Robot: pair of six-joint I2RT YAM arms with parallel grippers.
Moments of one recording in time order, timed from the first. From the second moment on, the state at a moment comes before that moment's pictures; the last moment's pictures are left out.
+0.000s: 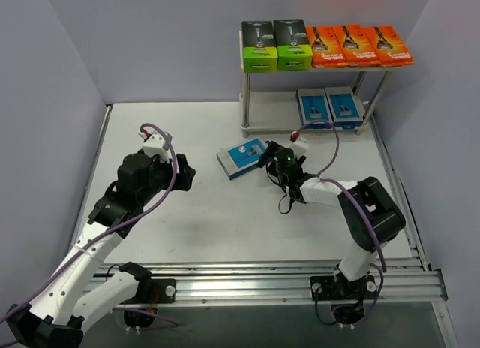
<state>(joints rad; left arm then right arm) -0.46 0.88 0.91 -0.41 -0.05 -0.26 0.52 1.68 0.76 0.40 0.38 0.76</state>
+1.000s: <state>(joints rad) -0.49 0.86 0.92 -0.41 -0.05 -0.25 0.48 2.01 1.16 0.28 0.36 0.58</state>
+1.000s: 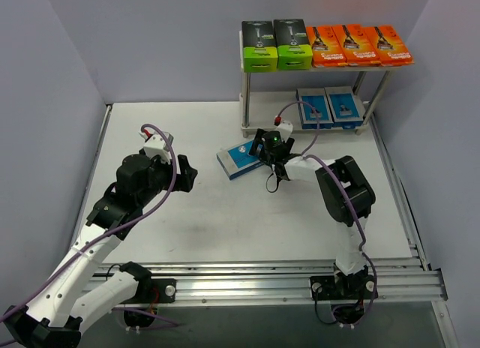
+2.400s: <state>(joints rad) -0.44 0.90 0.93 -0.42 -0.05 -0.25 0.54 1.74 0.55 0.73 0.04 0.96</state>
